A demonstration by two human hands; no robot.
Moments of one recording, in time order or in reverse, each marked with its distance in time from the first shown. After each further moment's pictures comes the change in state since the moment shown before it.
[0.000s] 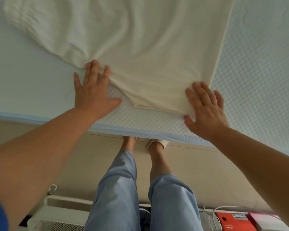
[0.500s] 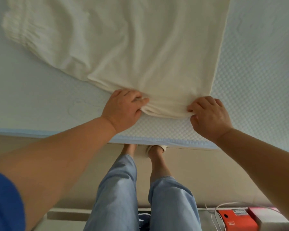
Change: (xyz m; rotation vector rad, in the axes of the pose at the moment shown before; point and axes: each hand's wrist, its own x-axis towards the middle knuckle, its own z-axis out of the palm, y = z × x) left_hand 0.002 0.039 -0.006 -0.136 0.127 0.587; right_hand 0.009 -0.008 -0.014 -0.074 0.189 -0.118
